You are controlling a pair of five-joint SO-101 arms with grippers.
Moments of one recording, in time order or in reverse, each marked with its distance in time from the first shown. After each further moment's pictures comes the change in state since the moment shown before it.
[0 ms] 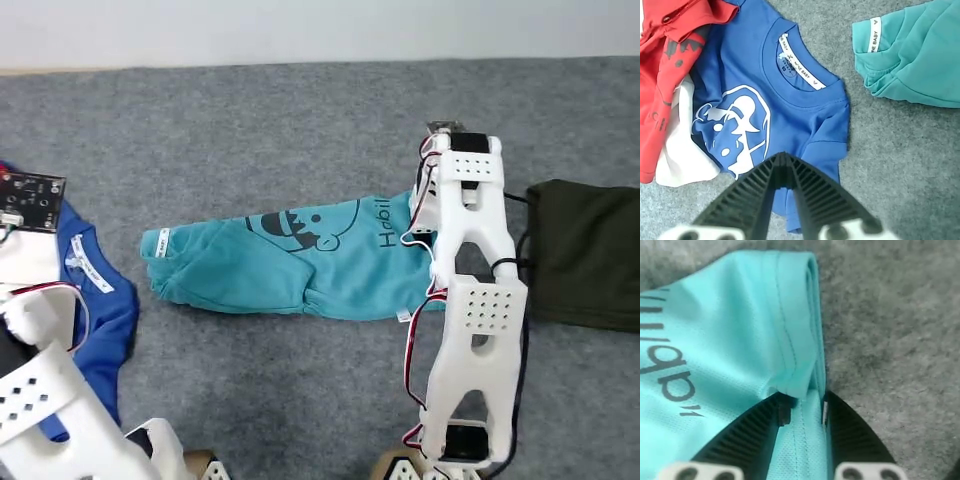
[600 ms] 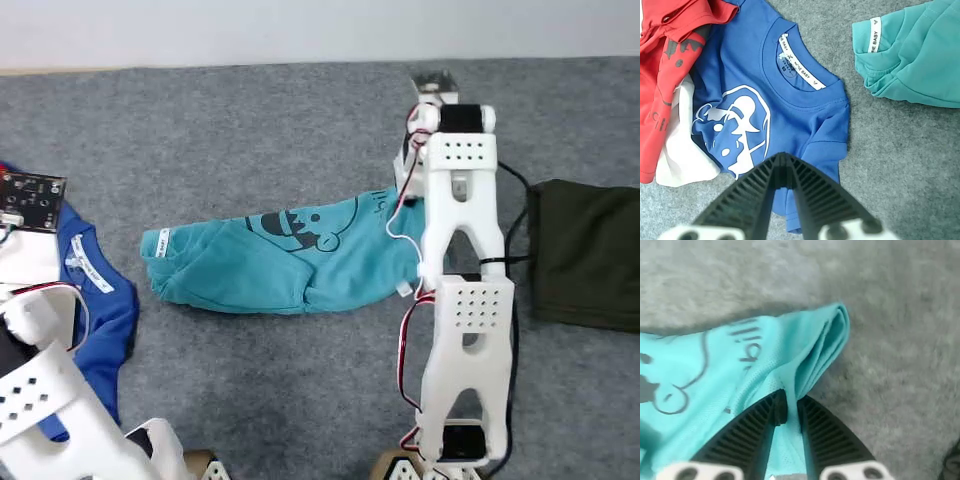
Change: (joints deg) left arm 0.0 0.0 0.0 0.0 0.0; right arm -4.7 0.7 -22.1 7.6 0.0
